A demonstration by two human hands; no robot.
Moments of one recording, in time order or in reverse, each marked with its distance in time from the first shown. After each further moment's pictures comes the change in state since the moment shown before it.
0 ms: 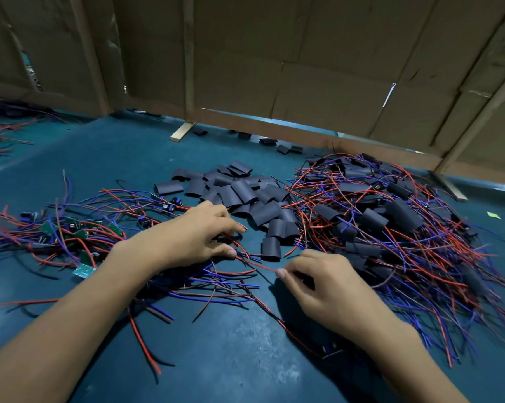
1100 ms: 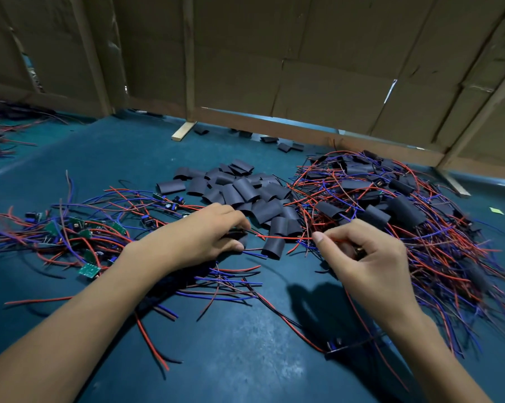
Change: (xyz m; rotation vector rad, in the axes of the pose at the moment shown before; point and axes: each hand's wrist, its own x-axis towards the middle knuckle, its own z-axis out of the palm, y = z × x) left_hand 0.006 0.003 0.007 -0.024 0.068 0.059; right_hand 0.001 0.011 -0.018 0.253 0.537 0.071
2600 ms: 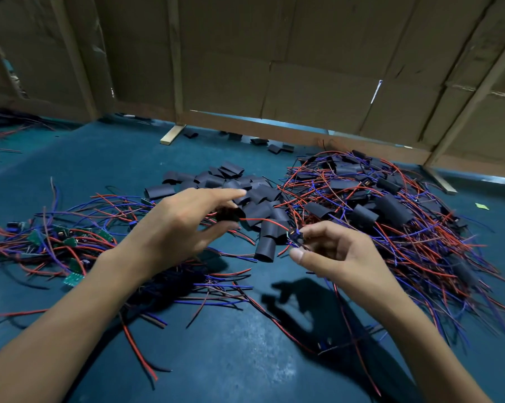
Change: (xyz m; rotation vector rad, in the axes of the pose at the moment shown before) left_hand -0.016 0.013 -0.017 0.060 0.634 0.341; right_hand 0.005 -0.002 -0.004 0.524 -0.356 0.474
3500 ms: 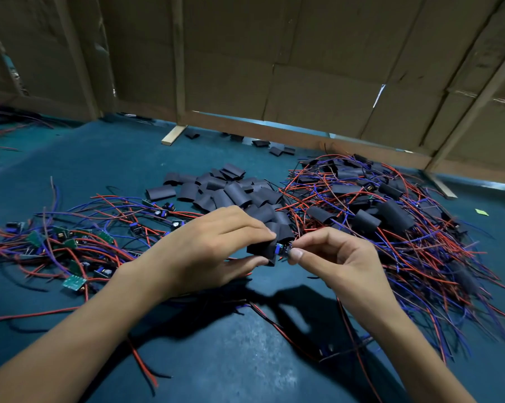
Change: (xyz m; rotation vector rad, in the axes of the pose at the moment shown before) left_hand 0.007 0.026 0.011 -0.078 -0.119 0.167; right_hand -0.002 -0.005 0.015 0.061 0.076 -0.070
